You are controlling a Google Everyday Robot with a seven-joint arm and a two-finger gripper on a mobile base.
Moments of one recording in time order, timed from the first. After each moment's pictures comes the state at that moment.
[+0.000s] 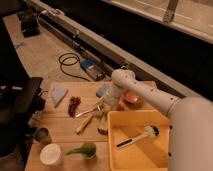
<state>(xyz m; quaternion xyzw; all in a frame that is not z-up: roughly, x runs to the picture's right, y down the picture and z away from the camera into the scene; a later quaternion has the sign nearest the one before) -0.003 0.143 0.859 -0.27 -0.41 -0.38 0.78</state>
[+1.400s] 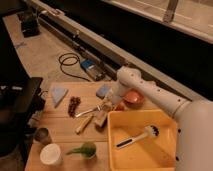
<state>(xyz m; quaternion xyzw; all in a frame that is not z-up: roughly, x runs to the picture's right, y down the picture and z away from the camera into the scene) 0.010 0.112 0.840 -0.23 -0.41 -0.37 0.80</state>
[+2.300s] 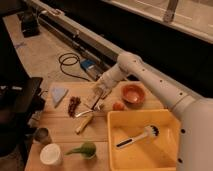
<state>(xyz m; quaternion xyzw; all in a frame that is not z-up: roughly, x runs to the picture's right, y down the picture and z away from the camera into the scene) -0.055 0.003 0.802 -0.10 -0.44 -0.38 0.81</state>
